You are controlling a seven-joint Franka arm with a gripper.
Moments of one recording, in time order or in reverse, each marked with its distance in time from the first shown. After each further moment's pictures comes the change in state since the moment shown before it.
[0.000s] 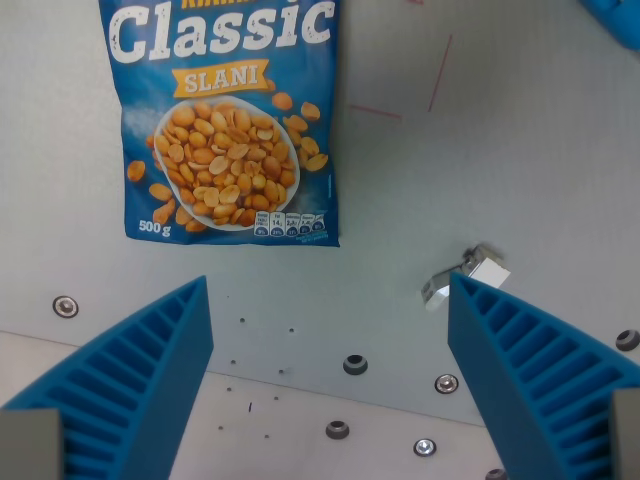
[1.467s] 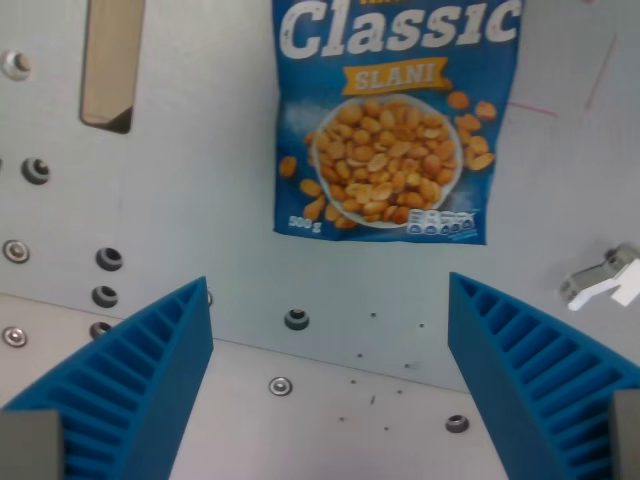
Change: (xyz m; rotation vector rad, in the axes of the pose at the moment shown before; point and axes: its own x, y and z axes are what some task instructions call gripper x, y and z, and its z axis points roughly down) arm 0.011 -0.100 0.003 0.007 -0.038 -0.019
